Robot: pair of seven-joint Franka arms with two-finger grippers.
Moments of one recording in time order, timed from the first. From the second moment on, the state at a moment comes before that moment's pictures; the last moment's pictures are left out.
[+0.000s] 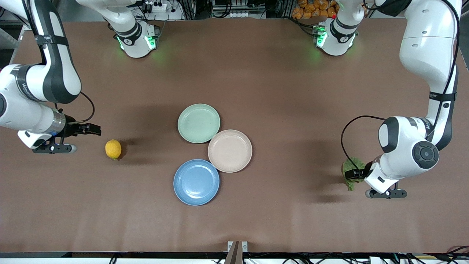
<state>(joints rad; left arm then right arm) 0.04 0.70 -0.12 -1.49 0.06 2.22 -0.10 0.02 0.23 -0.09 -1.91 0.02 1.99 -0.09</state>
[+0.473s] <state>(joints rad) 0.04 0.73 -0.12 -1.49 0.06 2.25 -0.10 0.02 0.26 -0.09 -1.95 0.02 2.10 -0.10</state>
